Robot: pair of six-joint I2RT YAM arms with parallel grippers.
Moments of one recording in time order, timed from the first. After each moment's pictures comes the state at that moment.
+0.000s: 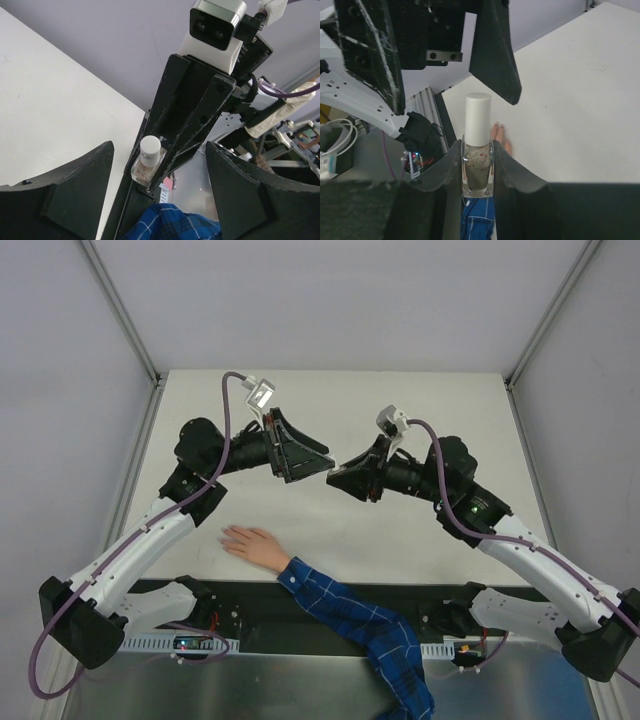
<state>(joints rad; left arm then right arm) -0.56 1.04 0.97 0.26 0.76 -0.82 0.80 1.00 0.98 -0.04 -0.44 0.31</state>
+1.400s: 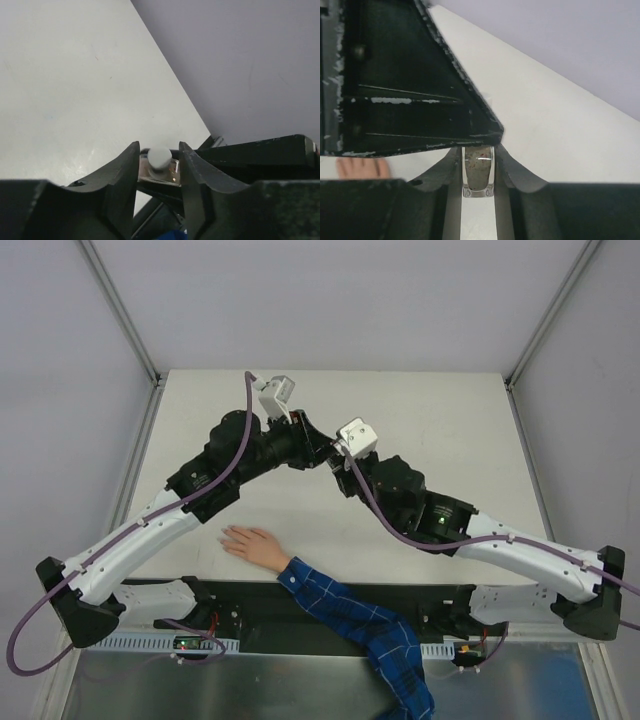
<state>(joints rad) -0.82 1.13 1.21 -0.26 0.05 -0.67 1.19 1.16 1.13 -0.14 0.59 -0.08</state>
